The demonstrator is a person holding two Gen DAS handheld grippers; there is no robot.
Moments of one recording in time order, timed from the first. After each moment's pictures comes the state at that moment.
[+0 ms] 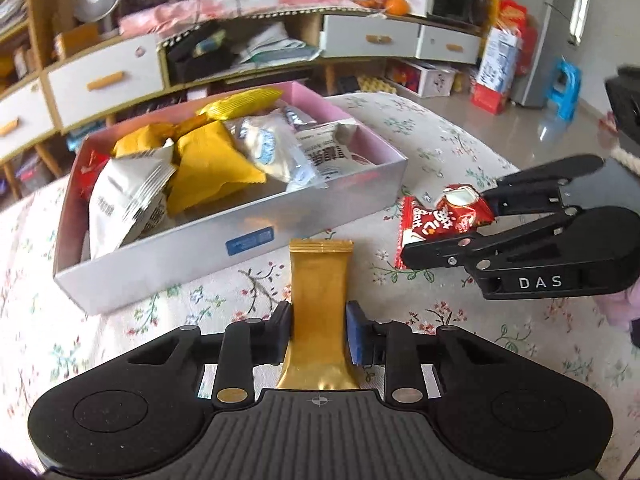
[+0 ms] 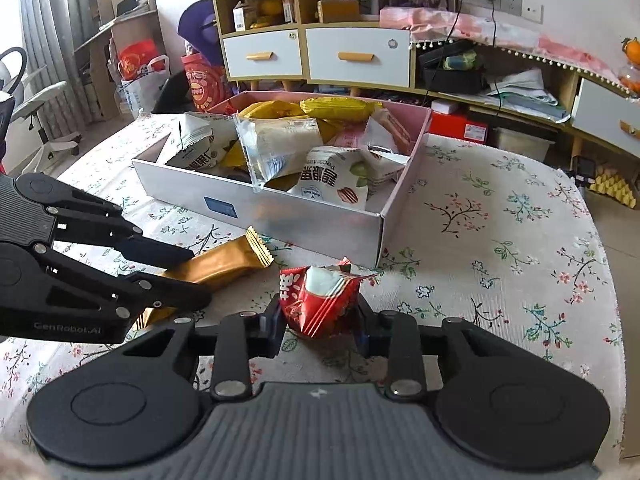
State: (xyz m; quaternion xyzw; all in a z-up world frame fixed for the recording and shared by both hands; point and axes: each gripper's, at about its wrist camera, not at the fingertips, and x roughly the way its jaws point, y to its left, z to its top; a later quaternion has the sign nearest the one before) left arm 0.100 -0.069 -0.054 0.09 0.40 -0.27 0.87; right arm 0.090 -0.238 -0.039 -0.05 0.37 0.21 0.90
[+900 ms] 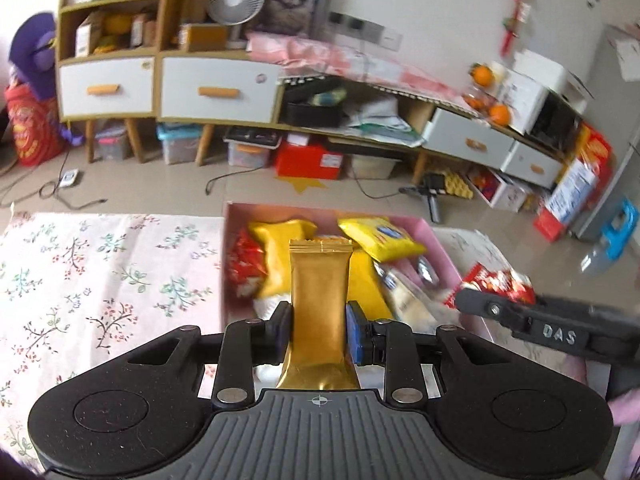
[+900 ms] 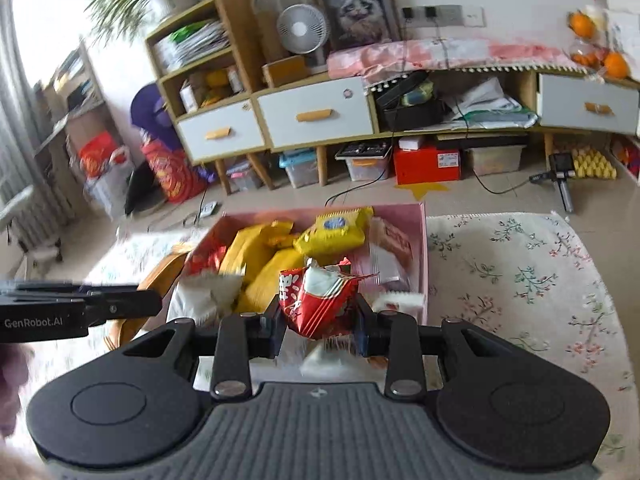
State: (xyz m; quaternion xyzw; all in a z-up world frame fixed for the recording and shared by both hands) left arm 0.173 0.016 0.020 -0.07 0.37 -0.15 0.91; right arm 0.142 -0.217 0.007 0.10 0.32 0.15 0.93
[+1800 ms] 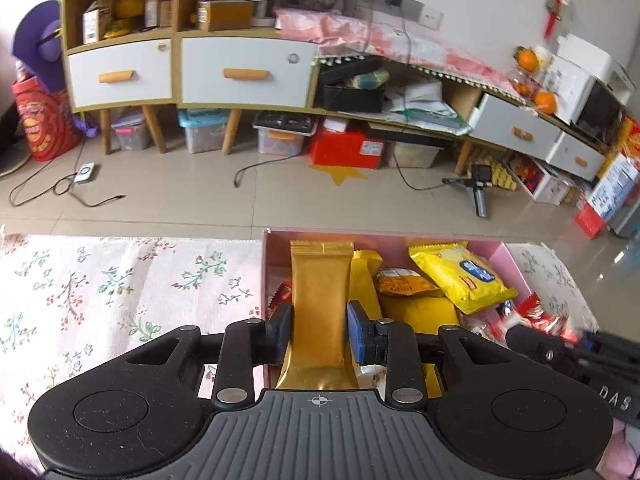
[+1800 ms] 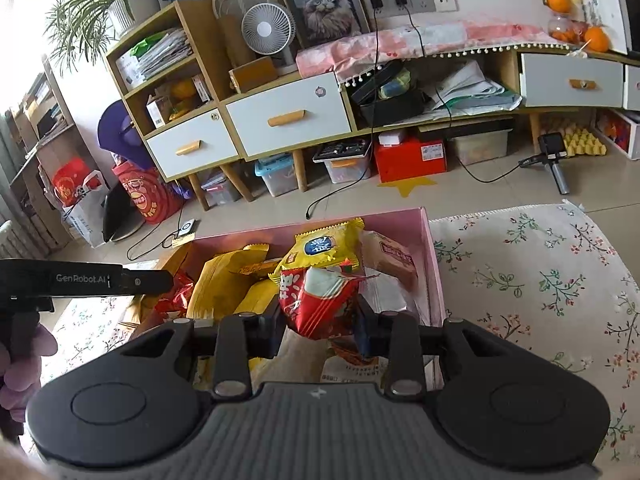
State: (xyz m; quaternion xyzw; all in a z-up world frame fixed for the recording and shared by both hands) left arm 0.256 0.018 -0.005 -0.04 0.40 -0.12 0.91; right arm 0.173 -0.199 -0.007 0.11 0.32 0.11 0.93
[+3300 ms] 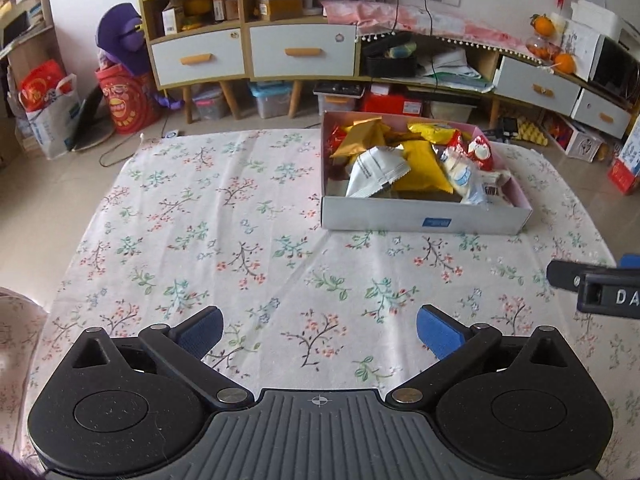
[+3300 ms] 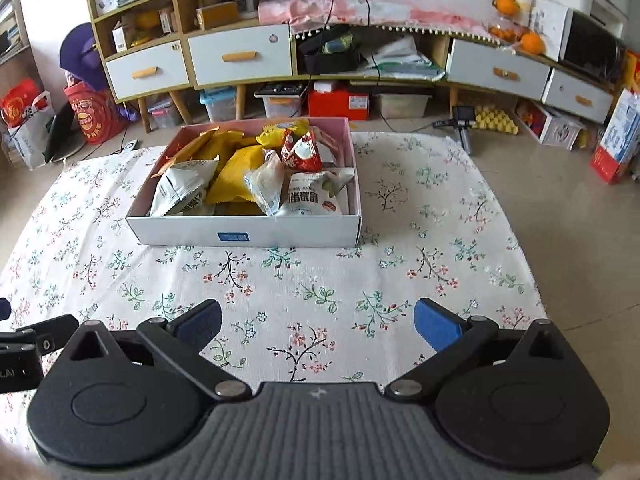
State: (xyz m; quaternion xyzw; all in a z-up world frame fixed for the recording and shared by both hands) left arm 0.023 0.021 0.025 0.01 0.42 -0.02 0.91; right arm 0.037 -0.177 0.019 0.00 0.40 0.00 0.92
